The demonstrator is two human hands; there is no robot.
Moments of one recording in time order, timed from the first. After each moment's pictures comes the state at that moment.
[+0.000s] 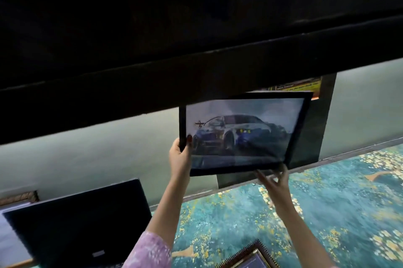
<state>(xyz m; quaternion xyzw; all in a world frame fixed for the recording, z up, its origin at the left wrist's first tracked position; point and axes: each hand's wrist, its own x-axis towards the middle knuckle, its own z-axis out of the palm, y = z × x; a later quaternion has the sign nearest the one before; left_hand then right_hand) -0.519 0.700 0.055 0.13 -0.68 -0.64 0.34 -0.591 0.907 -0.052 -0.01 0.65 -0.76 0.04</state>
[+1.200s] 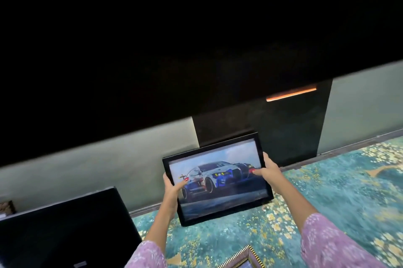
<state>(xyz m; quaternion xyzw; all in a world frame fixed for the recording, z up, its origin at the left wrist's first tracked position) -0.545 0.674 -0.073 0.29 -0.64 -0.69 0.16 -0.710 0.913 -0.090 -0.03 0.78 -0.59 0.20</state>
